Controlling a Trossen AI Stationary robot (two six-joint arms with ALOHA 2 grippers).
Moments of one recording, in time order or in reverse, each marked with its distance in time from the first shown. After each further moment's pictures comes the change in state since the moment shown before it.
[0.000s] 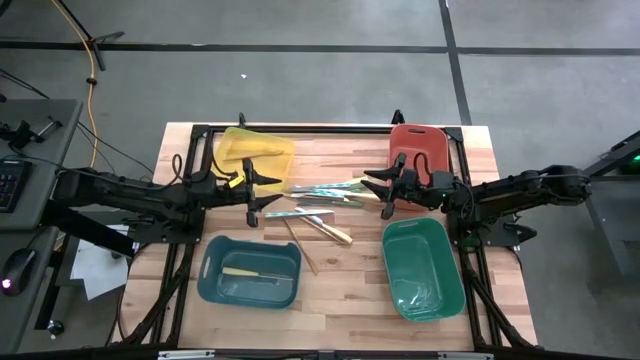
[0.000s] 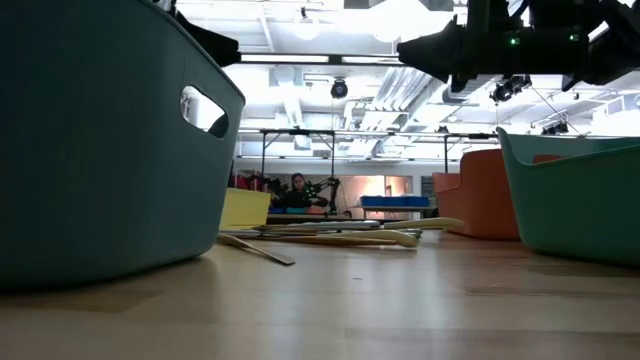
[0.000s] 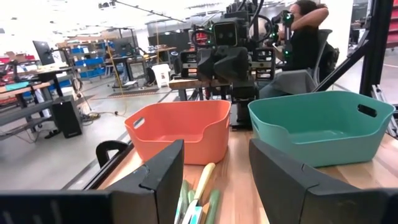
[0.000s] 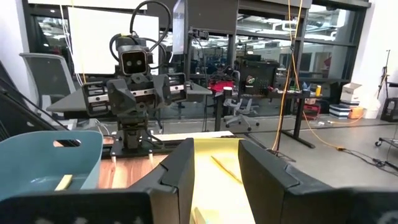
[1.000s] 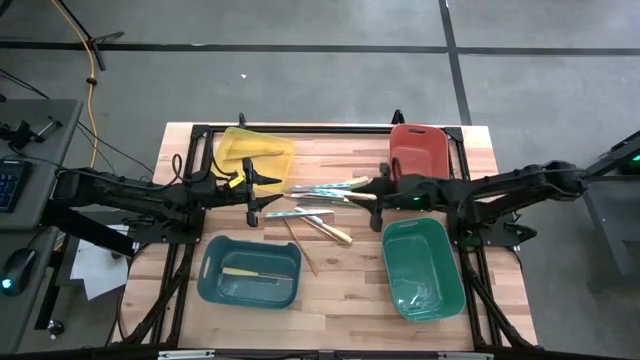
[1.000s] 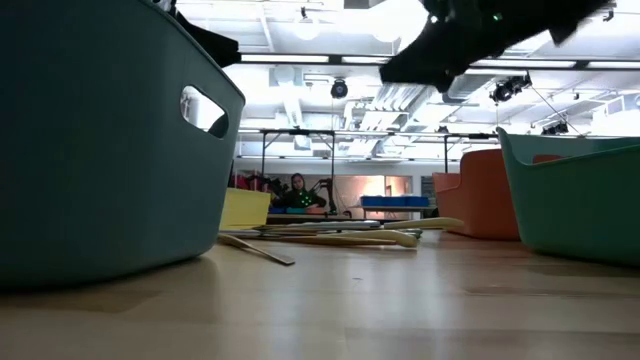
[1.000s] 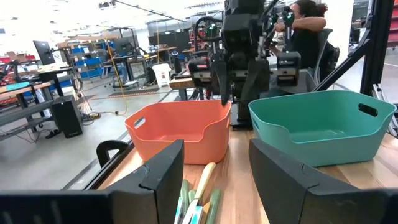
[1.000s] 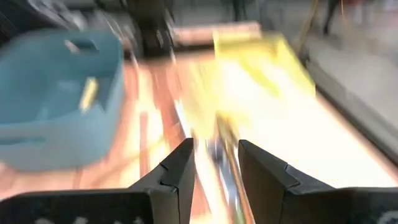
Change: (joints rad) left arm 0.000 0.000 0.001 -0.005 -0.002 0.002; right arm 0.113 0.065 0.374 -0.861 0.061 0.181
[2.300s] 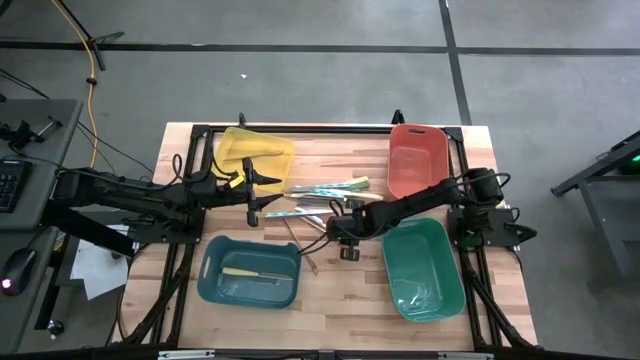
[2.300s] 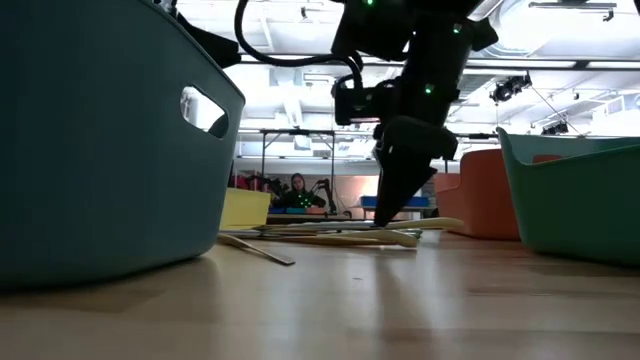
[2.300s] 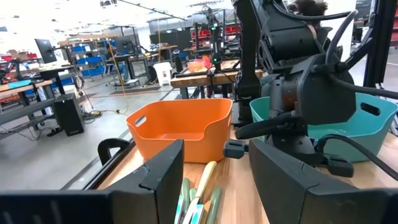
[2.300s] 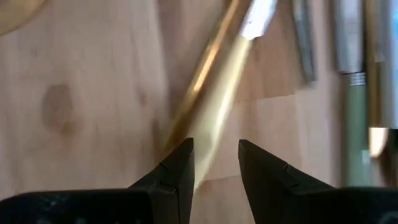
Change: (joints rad) left arm -0.001 0.000 0.000 -0.003 -0.008 -0.003; right arm 0.128 0.694 0.526 -0.677 -0.037 0.118
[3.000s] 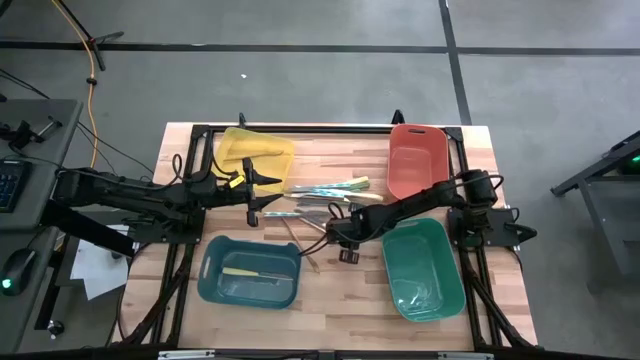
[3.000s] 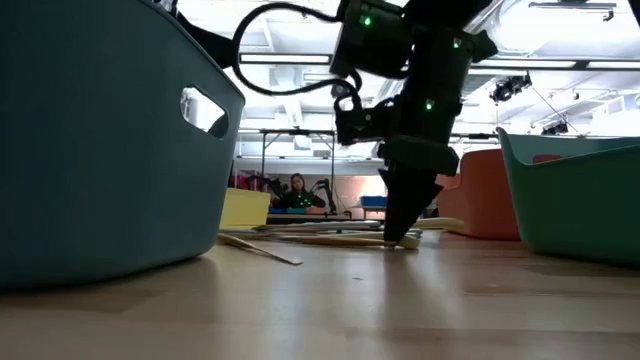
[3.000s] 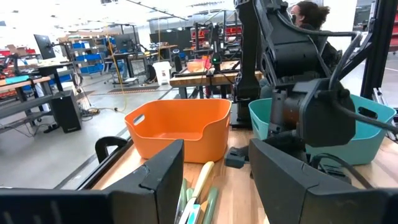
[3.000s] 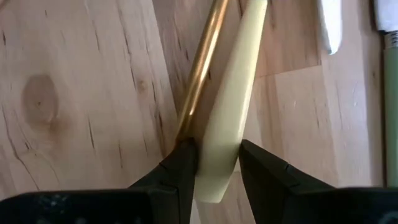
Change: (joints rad) left arm 0.000 0.000 0.000 0.001 0.000 -0.026; right arm 0.000 0.054 -0.001 -0.011 -0.017 0.103
